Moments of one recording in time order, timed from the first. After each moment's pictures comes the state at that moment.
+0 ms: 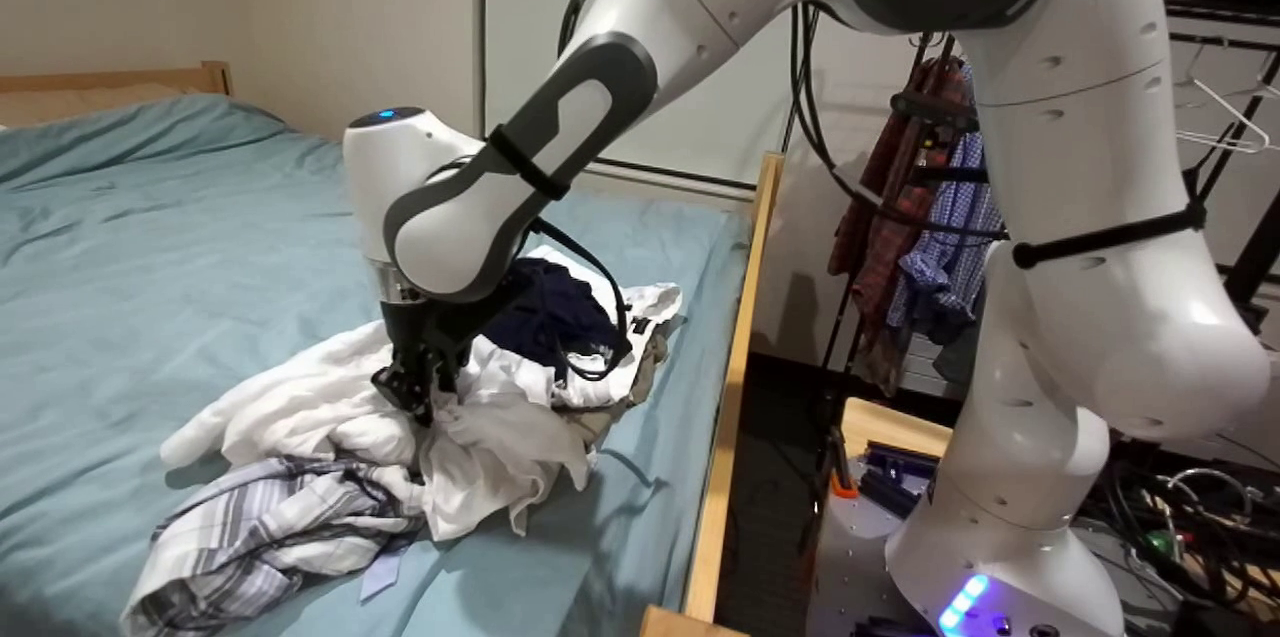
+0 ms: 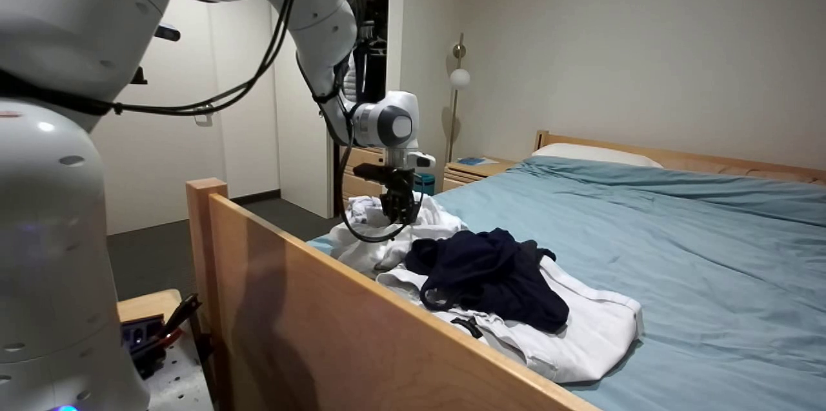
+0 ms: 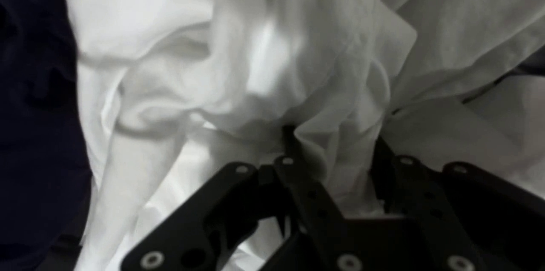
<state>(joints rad) 0.21 0.47 0.03 -1.94 -0.14 2.37 0.33</state>
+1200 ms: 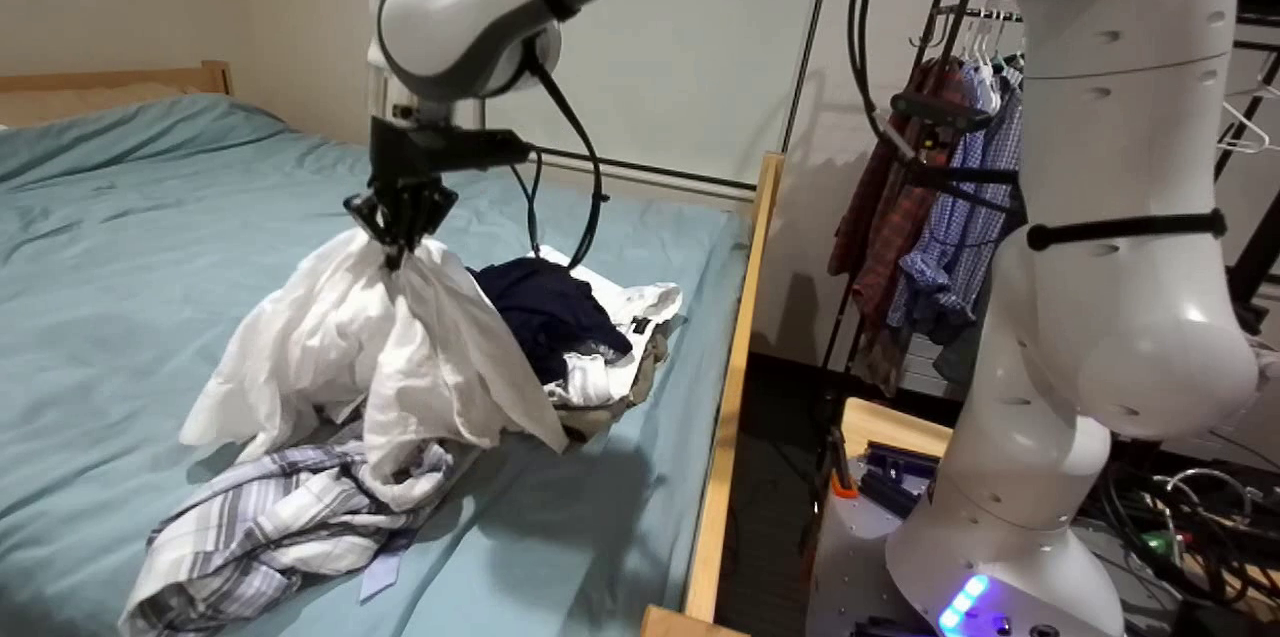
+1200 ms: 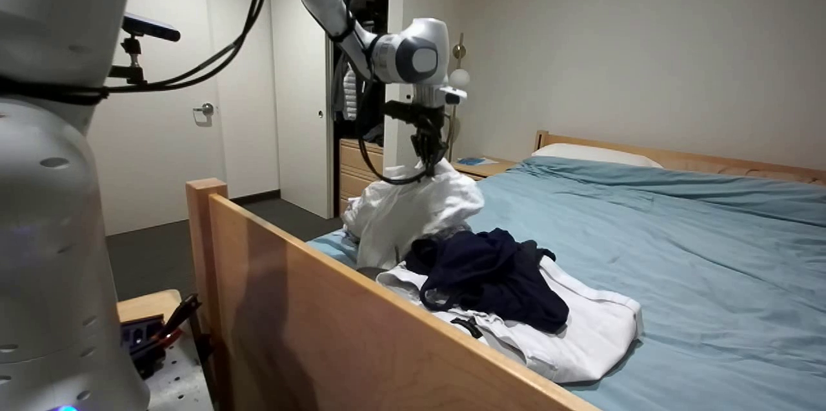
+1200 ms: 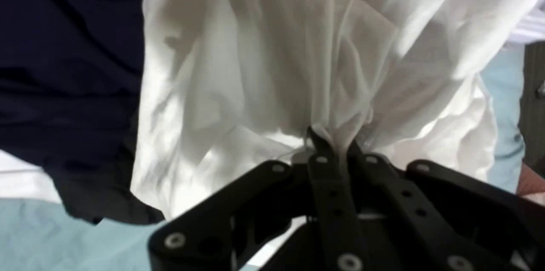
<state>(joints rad) 0.13 0.30 0.02 -1.80 0.02 2.25 0.29</state>
